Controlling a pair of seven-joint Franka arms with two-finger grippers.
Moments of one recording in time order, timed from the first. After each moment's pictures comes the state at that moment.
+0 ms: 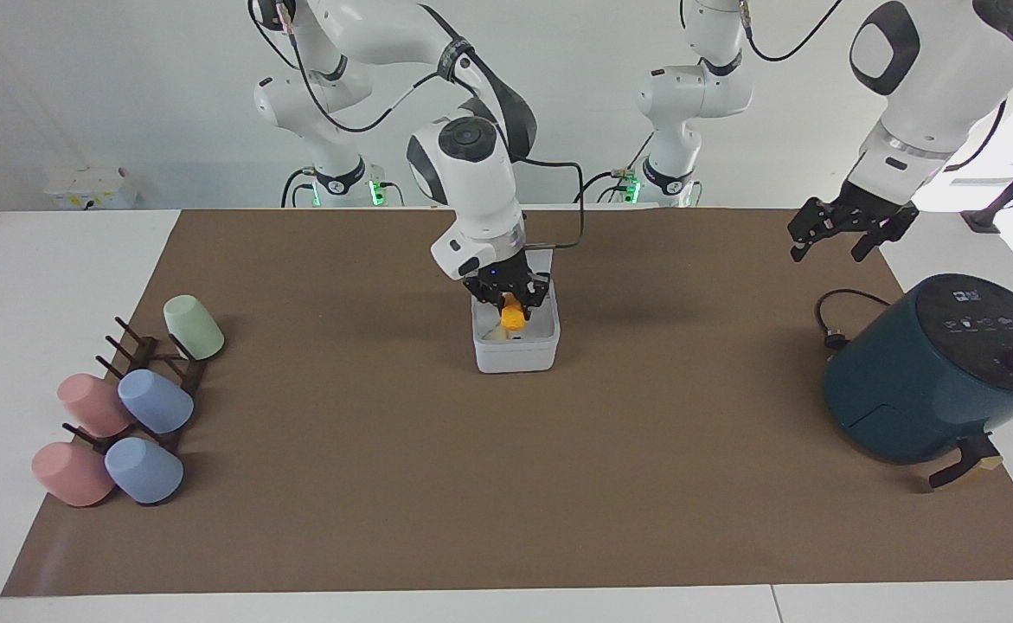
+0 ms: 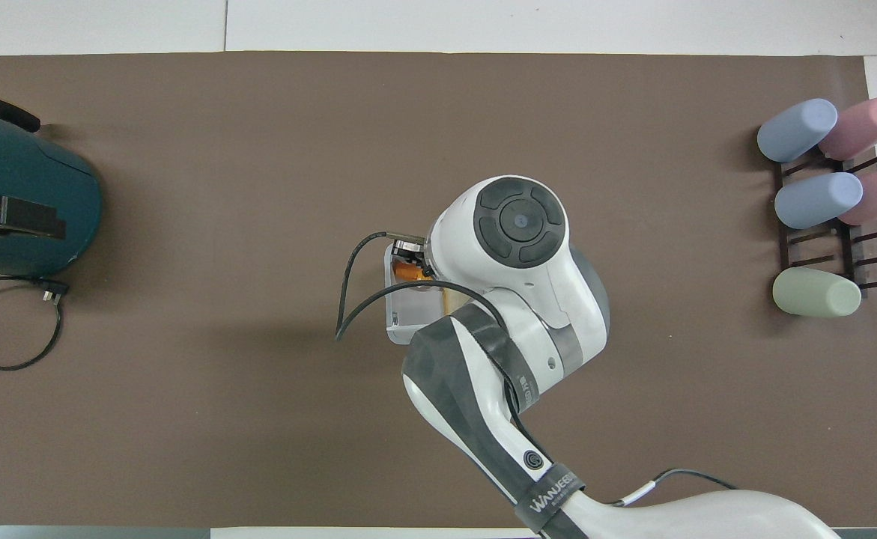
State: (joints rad) left arm -0.04 -0.05 0.02 -1.68 -0.02 1.67 0.06; right arm 0.58 0.28 0.02 -1.74 0.15 2.16 0.80
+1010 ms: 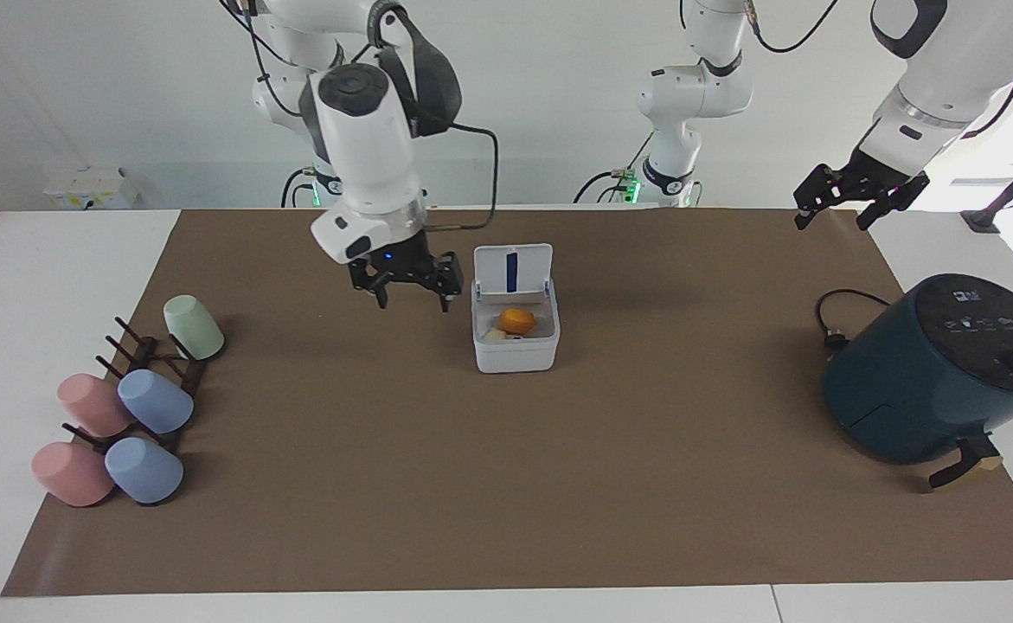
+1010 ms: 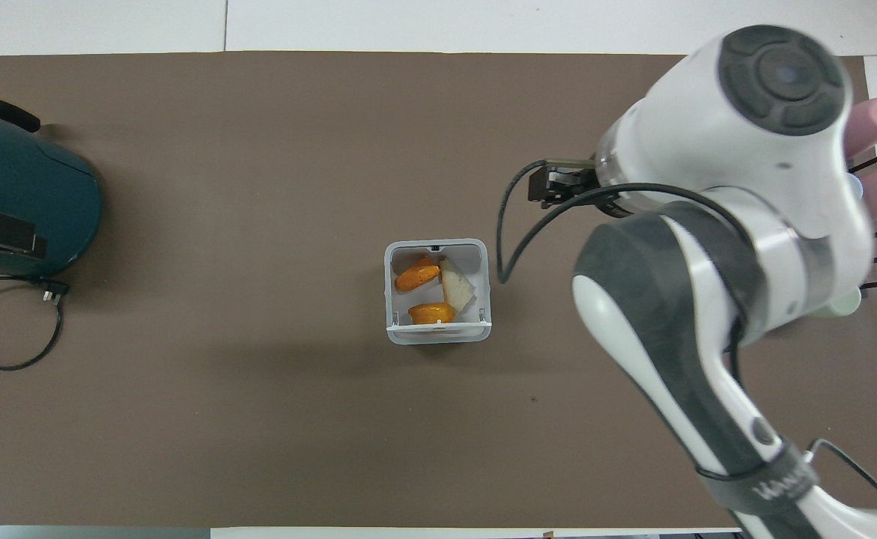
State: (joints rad) left arm -0.03 -0.04 0.02 -1.59 -0.02 1.50 0.06; right arm 0.33 0.16 -0.02 -1.54 0.03 1.75 0.41
